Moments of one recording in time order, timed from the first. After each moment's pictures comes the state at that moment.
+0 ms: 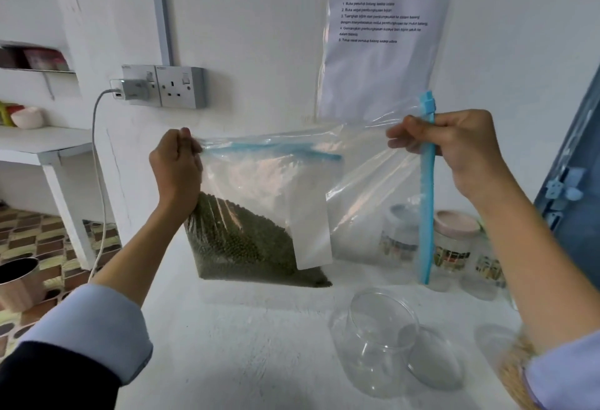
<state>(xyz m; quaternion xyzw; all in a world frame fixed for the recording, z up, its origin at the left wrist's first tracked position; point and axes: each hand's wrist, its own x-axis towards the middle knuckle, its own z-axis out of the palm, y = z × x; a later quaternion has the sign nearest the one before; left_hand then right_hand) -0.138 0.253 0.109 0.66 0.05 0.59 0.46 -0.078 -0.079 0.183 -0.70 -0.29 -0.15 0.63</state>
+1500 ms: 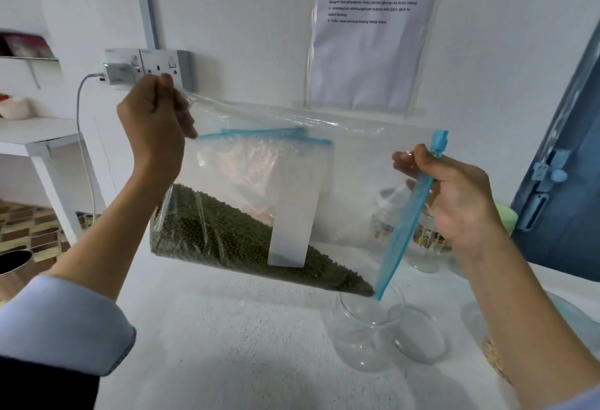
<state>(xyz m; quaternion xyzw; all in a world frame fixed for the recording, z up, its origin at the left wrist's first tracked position) -0.167 0.219 0.152 0.63 -0.01 0.60 0.49 -0.114 -0.090 0.126 -0.58 -0.09 -0.06 0.80</state>
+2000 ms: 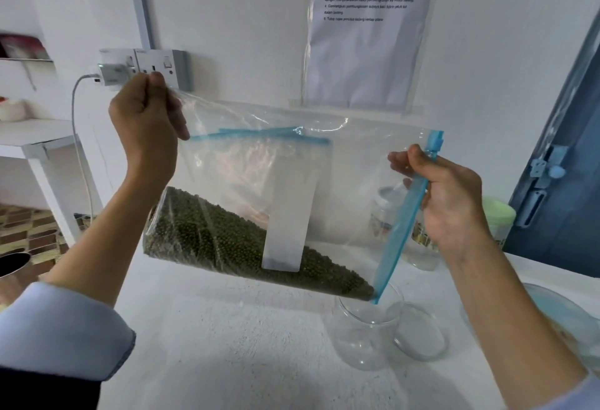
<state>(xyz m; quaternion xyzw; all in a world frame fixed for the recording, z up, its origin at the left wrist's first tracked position) -0.166 0.223 0.152 0.61 -0.03 0.61 0.51 -0.118 -0.085 0.125 -0.58 -0.08 -0.07 0.81</state>
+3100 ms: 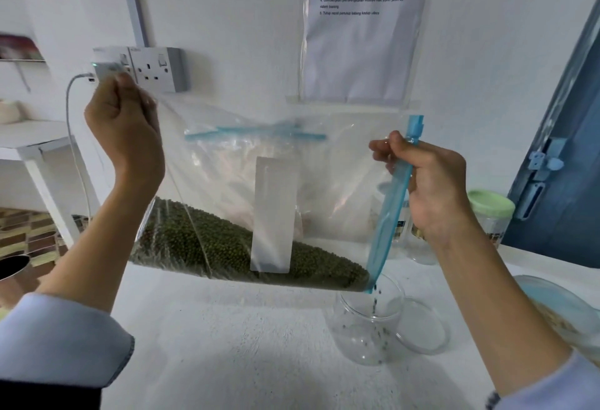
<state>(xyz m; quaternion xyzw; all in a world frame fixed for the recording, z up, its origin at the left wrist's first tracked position) -0.168 0.230 0.150 0.52 -0.05 0.64 0.57 -0.118 -0.068 0.128 -0.58 -0.12 -0.08 0.80</state>
